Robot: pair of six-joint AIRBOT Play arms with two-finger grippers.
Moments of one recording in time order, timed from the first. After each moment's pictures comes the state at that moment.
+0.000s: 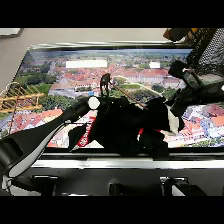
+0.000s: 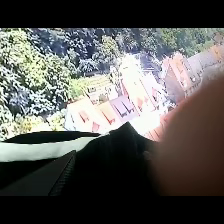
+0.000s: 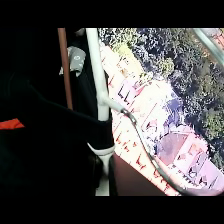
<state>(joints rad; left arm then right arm) -0.69 -1.72 1.44 0.91 -0.50 -1.61 -0.03 -1.05 1.30 -1.16 1.37 0.57</state>
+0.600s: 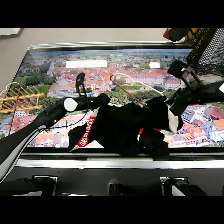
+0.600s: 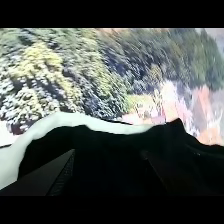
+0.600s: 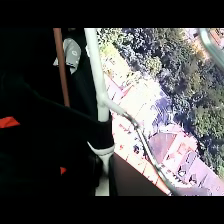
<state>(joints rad) -0.53 -1.47 1.14 0.89 -0.44 -1.72 -0.03 -1.05 1.30 -1.24 1.36 0.61</state>
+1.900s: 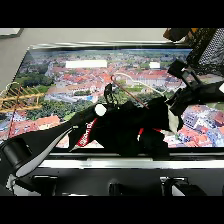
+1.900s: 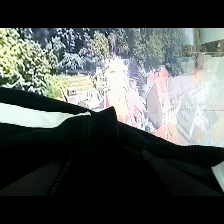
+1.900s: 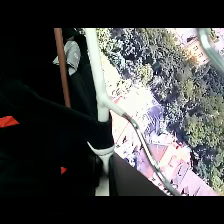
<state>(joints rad) -0.75 -1.78 1.39 0.69 -0.37 -1.73 -0.03 -1.05 1.30 -1.24 1.36 0.61</state>
